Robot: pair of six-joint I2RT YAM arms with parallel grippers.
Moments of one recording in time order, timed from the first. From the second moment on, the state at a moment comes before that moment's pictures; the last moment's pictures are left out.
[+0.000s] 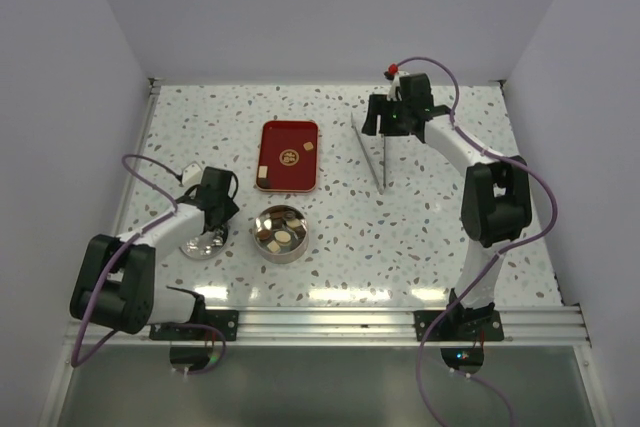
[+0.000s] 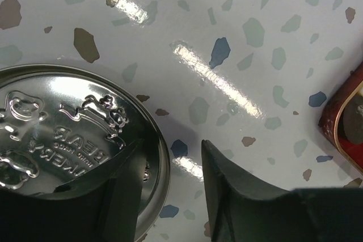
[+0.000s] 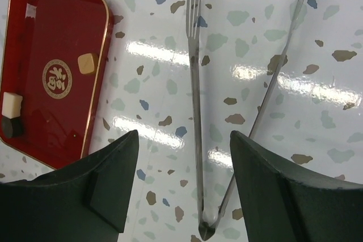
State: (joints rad) left arm -0.24 1.33 0.59 -0.28 -0.39 -0.89; right arm 0.25 1.92 1.52 -0.33 -0.21 0.24
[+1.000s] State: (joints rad) left arm -0.24 1.29 0.69 -0.35 -0.40 -0.79; right arm 0.24 1.92 1.50 -0.32 -0.23 0.25
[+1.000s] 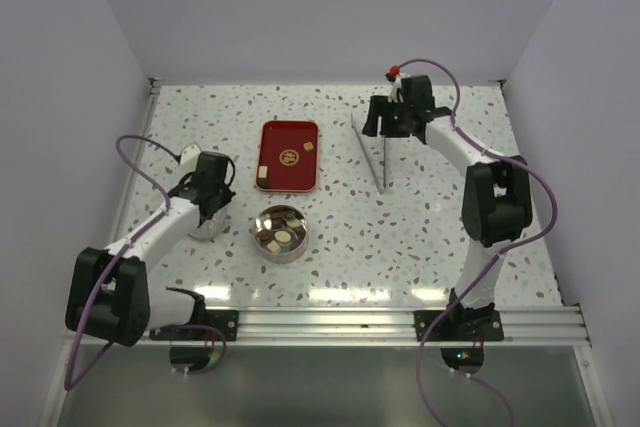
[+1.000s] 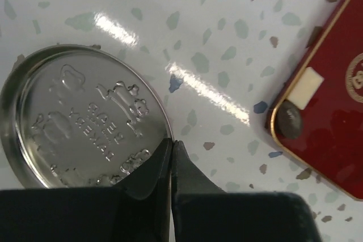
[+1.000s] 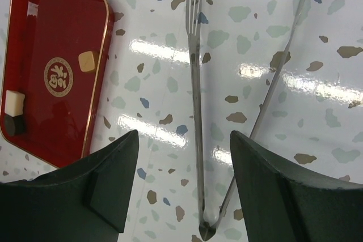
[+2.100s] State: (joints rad) left arm -0.14 1.41 0.88 0.93 0.55 -1.15; right arm 0.24 1.74 1.43 0.05 -0.66 0.47
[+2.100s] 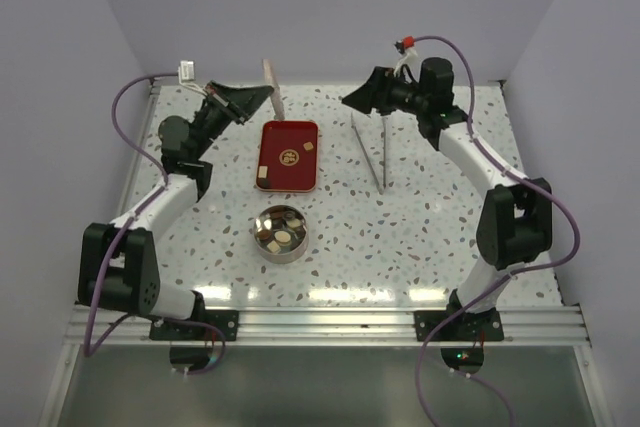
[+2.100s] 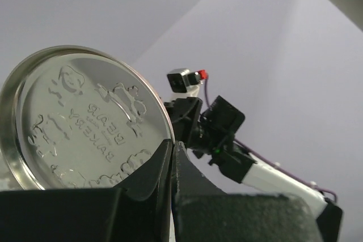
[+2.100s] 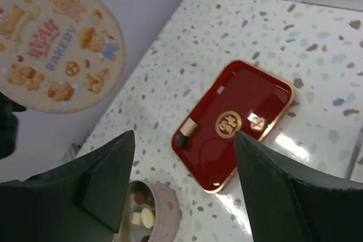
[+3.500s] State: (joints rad) left arm -0.30 1.66 1.05 1.28 0.50 -1.82; right arm 0.33 1.70 1.29 0.57 -0.82 0.93
